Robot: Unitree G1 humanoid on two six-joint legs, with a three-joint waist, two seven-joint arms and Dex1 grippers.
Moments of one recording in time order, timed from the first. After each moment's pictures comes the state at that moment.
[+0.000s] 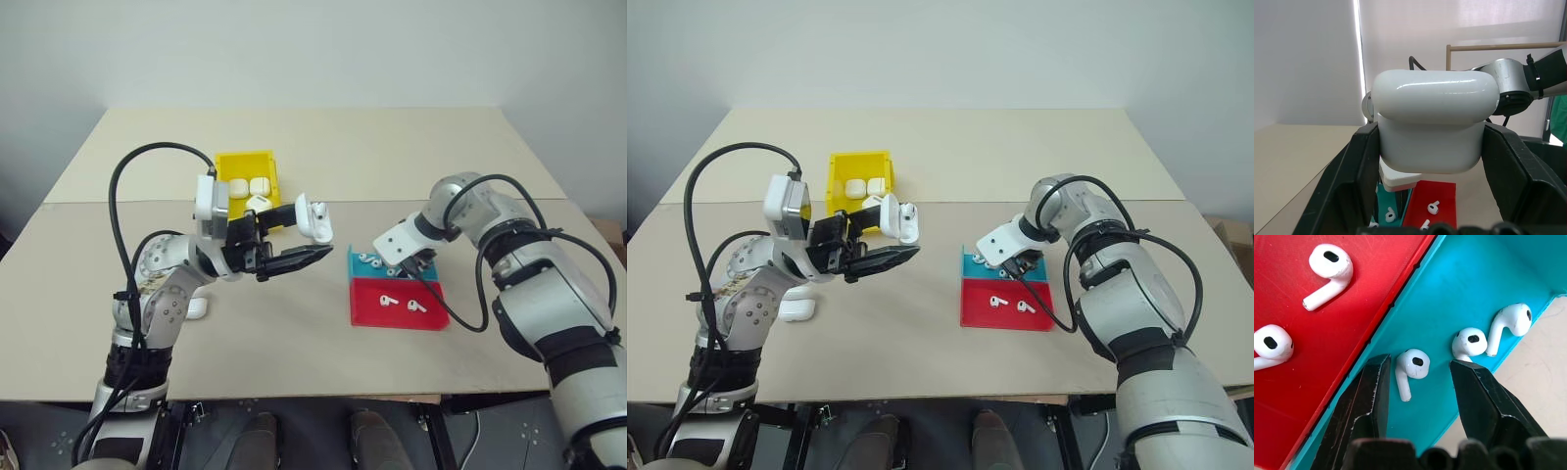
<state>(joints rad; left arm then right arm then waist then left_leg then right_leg) -0.50 0.45 0.05 -0.22 -0.71 0.37 -1.12 -1.27 -0.52 0.61 1.17 -0.43 -0.63 1.43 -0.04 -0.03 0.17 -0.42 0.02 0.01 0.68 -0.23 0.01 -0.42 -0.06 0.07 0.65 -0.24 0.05</state>
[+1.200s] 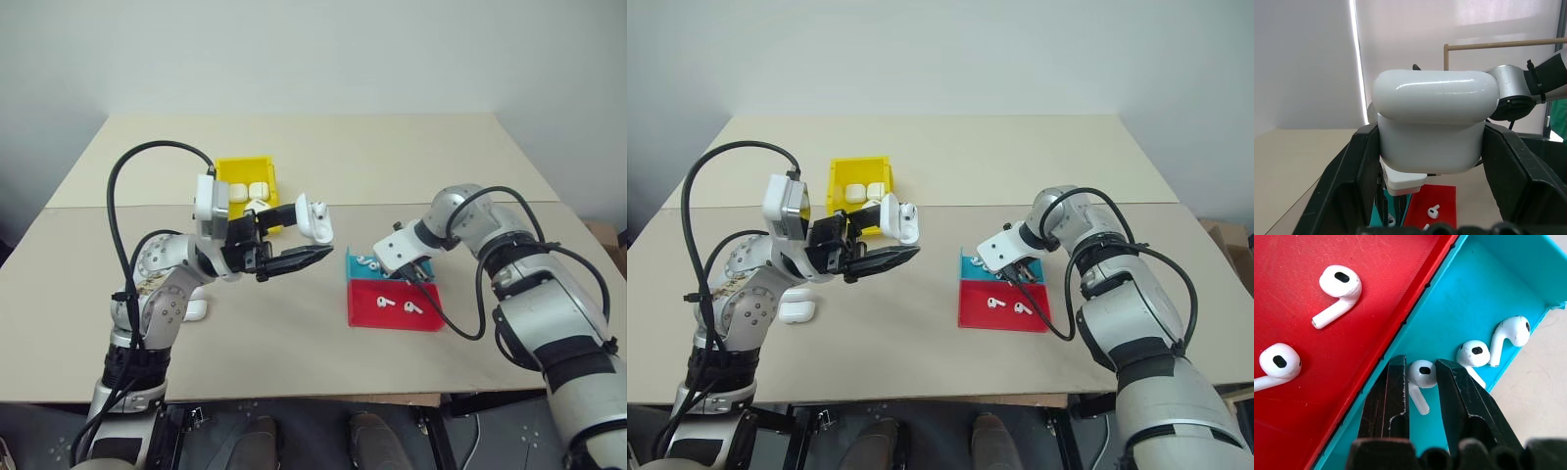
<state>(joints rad) -0.50 0.45 0.04 -0.22 -0.71 0.38 -1.11 -1.20 -0.52 0.53 1.13 -0.43 -0.61 1.41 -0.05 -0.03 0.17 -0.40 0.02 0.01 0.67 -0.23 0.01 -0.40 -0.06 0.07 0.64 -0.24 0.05</state>
